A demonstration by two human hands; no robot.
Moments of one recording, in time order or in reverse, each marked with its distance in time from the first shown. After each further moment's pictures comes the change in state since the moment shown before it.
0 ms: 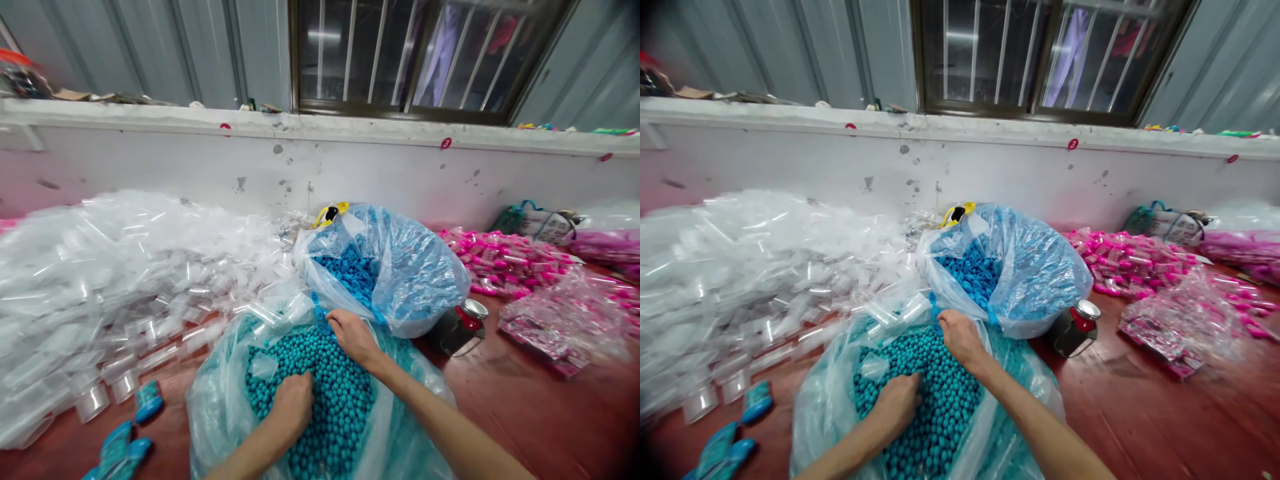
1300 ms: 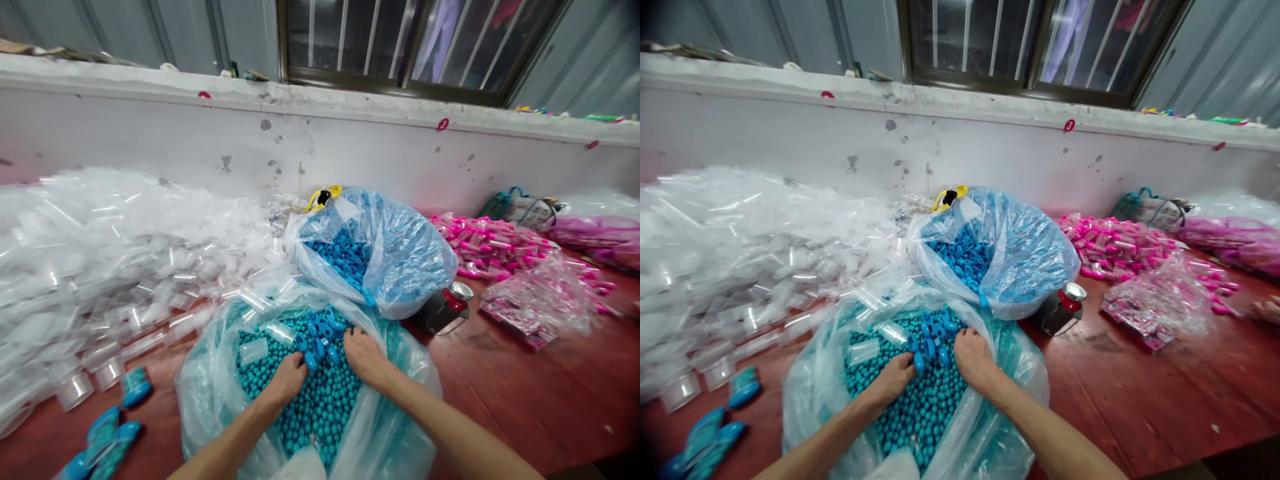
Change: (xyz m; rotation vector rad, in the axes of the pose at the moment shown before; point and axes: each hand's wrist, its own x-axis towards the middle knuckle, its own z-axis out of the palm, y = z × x) left_hand 0.026 -0.008 0.027 -1.144 -0.096 0.011; right_hand -0.060 0.028 0.026 -0.523 -0.305 0.176
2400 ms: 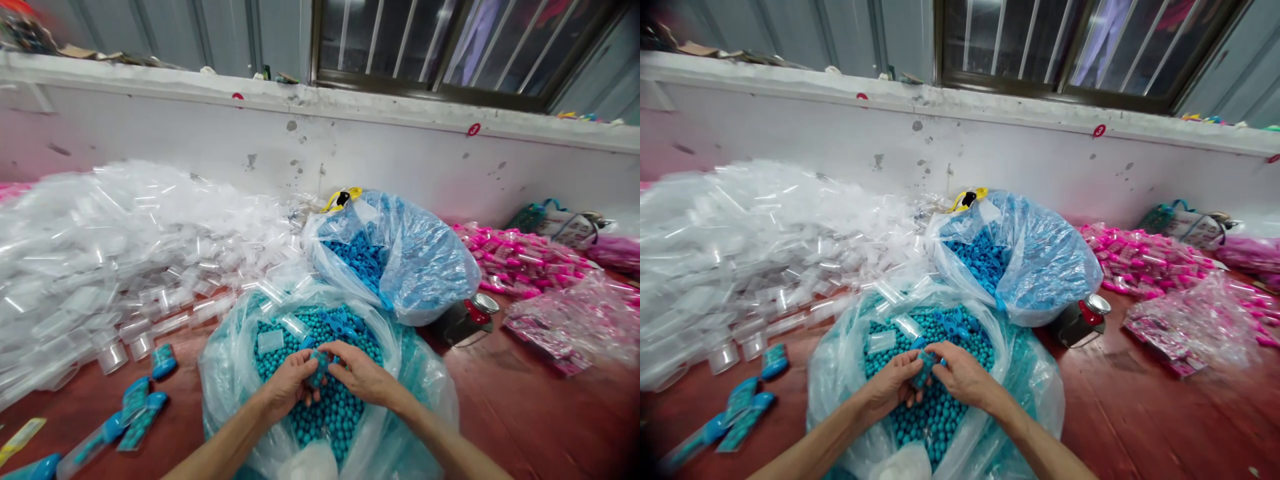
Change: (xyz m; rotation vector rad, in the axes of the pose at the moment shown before) left_hand -0.041 0.014 -0.010 -0.381 -0.257 -0.031; right_hand -0.023 -0.029 -0.038 0.809 -0.055 -0.427
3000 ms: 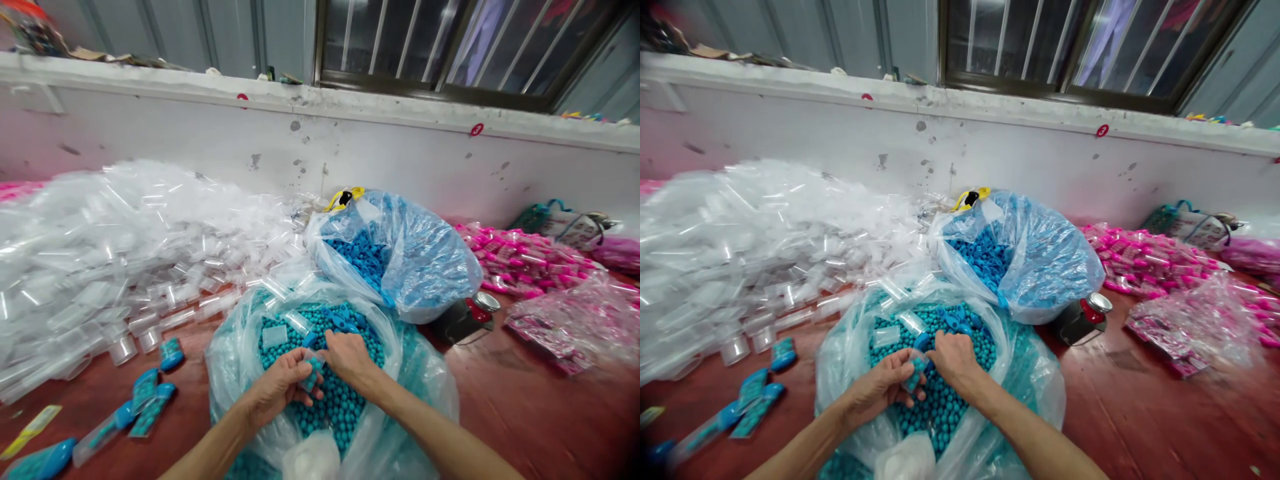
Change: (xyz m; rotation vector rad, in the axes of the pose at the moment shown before) left_hand -0.029 0.007 -0.010 -0.085 -0.061 0.038; right_hand 0.028 -0.017 0.021 -0.644 -0.006 0.309
